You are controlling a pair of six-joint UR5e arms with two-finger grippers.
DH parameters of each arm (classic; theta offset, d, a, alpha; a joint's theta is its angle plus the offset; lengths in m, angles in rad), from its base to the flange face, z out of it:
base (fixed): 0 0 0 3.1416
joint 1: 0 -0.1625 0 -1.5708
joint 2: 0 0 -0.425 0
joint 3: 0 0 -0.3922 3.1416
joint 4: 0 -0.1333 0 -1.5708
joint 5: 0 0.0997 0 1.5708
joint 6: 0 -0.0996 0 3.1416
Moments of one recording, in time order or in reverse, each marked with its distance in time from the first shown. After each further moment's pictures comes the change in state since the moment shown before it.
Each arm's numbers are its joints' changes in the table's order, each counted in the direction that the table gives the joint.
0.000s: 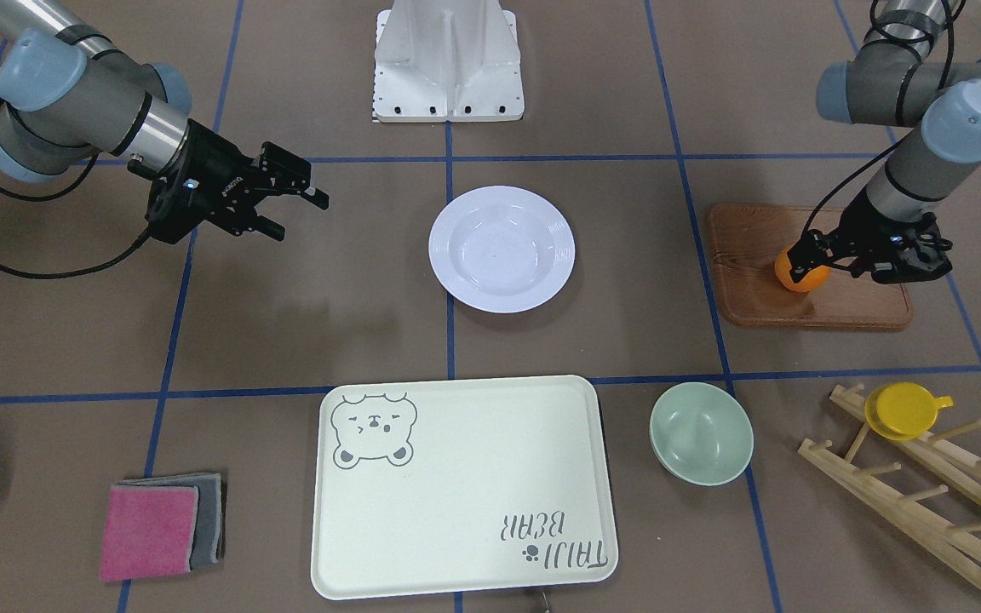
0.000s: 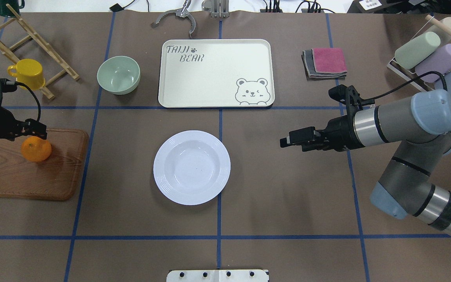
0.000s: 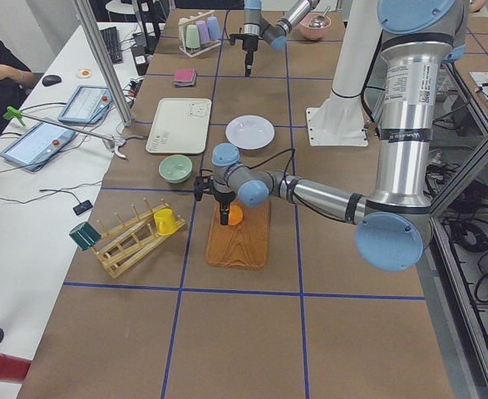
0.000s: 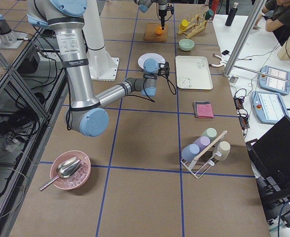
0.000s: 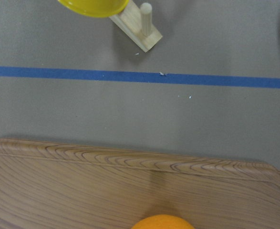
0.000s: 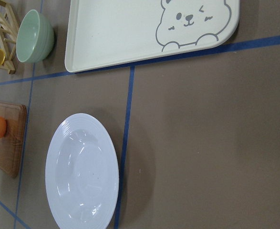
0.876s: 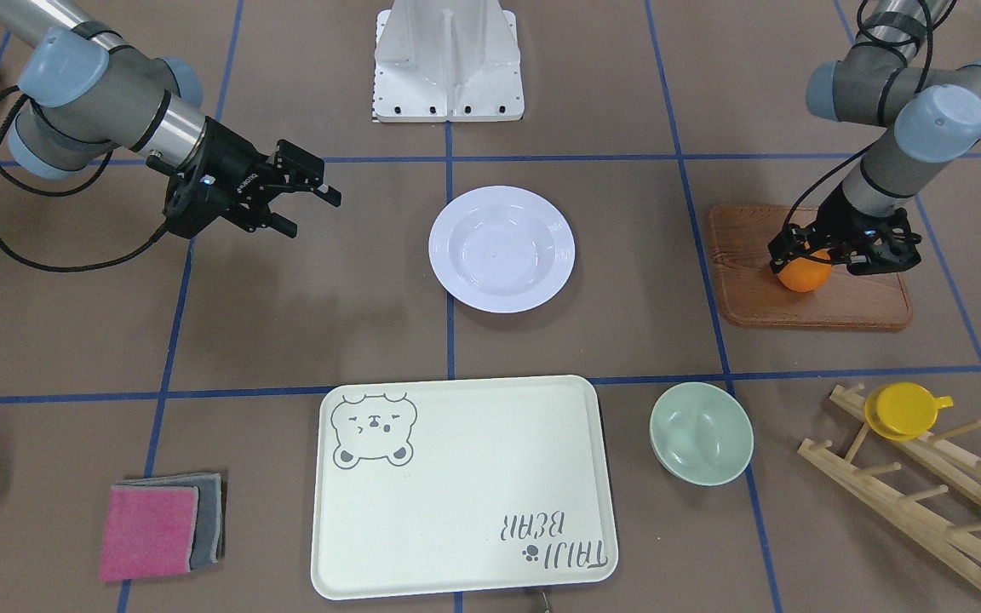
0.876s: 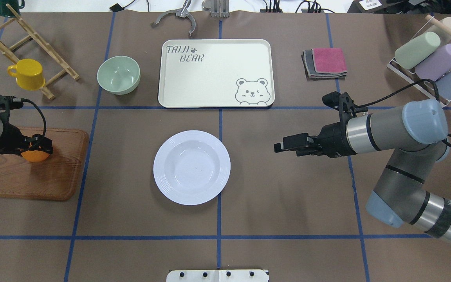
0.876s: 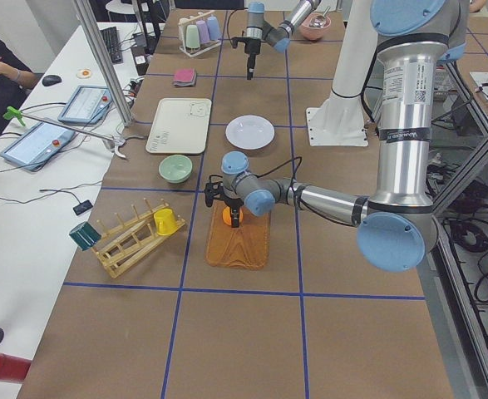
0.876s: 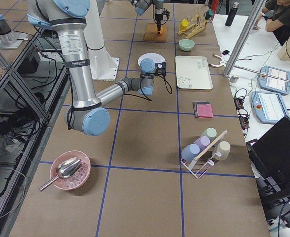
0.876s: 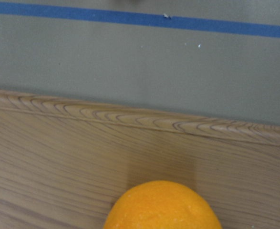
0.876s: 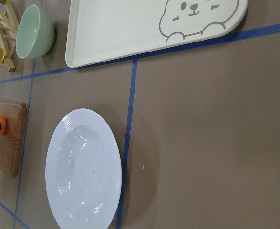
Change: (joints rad) left arm -0.063 0.036 0.025 0.107 -0.002 0.096; right arm 0.043 0.002 0.004 -0.001 -0.056 -0.012
